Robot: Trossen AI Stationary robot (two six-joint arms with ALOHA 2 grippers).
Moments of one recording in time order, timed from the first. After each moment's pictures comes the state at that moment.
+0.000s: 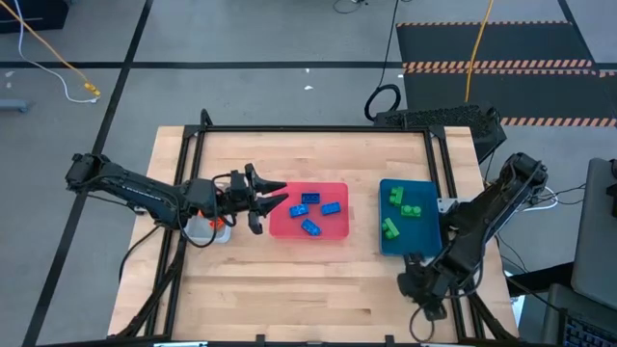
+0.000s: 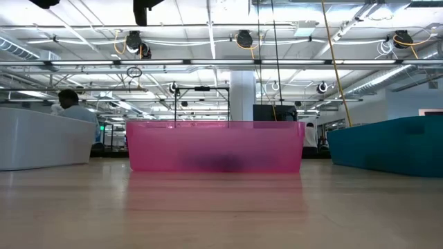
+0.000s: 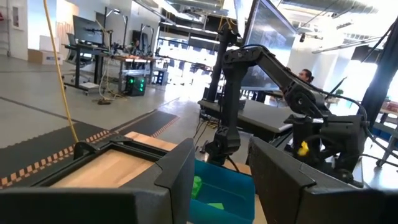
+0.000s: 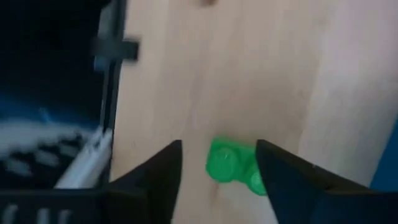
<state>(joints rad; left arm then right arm) -0.20 1.12 0.63 0.65 -0.38 -0.16 0.86 1.31 0.88 -0.75 -0.08 0.76</state>
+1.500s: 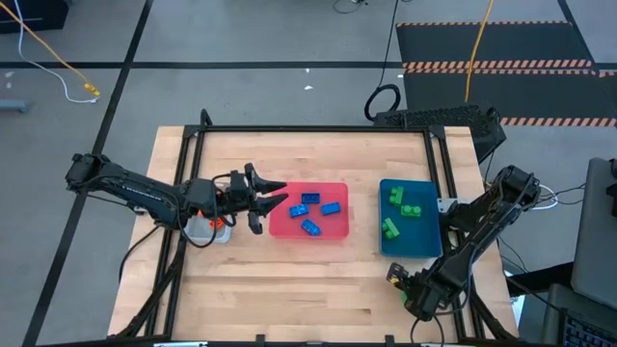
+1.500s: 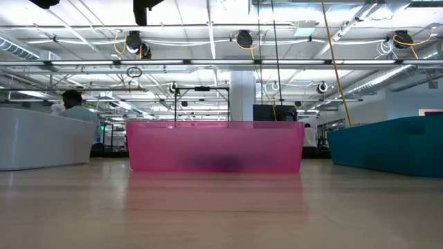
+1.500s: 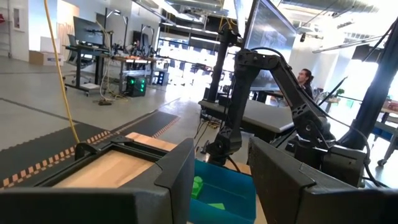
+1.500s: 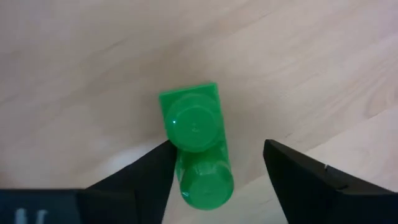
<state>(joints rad) -0.20 1.12 0.63 0.65 -0.38 -0.16 0.92 1.51 0.82 -0.67 0.05 -0.17</state>
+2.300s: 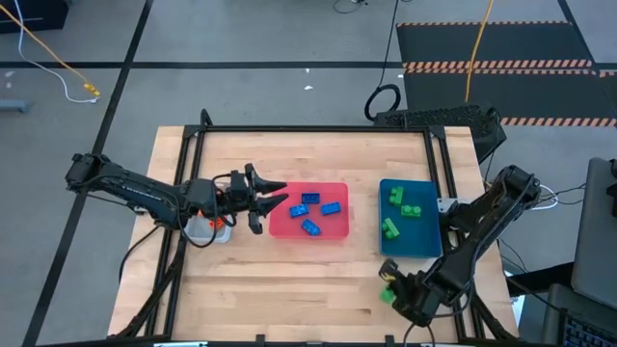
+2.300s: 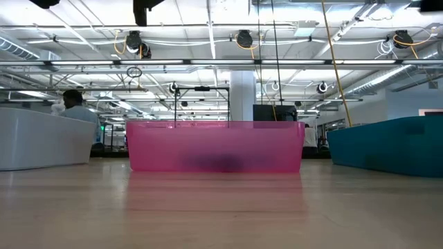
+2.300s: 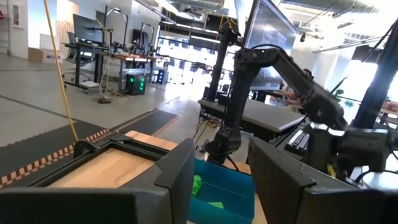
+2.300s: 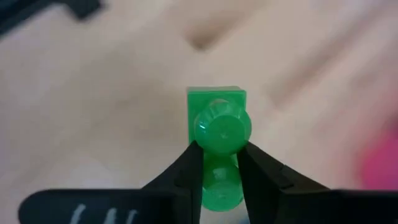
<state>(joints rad) -0.20 1.12 0.63 0.64 -0.38 -0.17 0.88 1.49 0.98 -0.74 0.23 -0.07</state>
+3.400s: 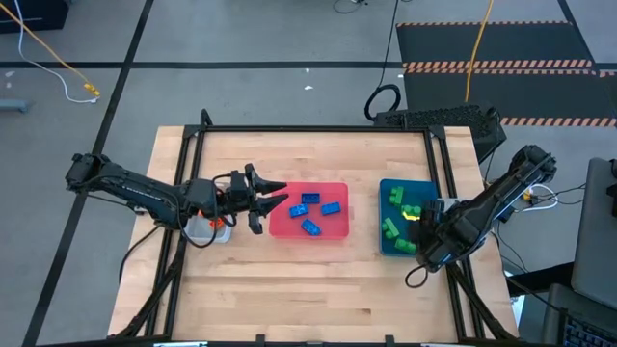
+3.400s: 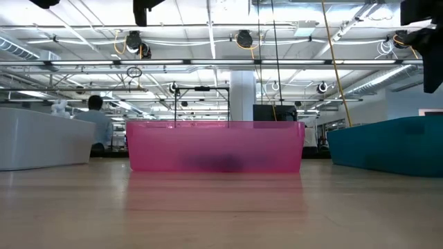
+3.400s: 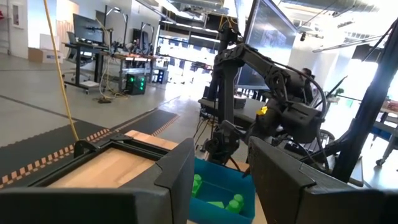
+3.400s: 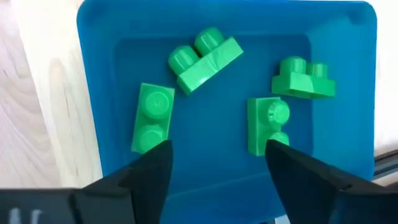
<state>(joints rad) -0.20 1.12 0.63 0.64 -0.38 -0.17 0.71 1.11 0.84 -1.36 0.34 0.85</state>
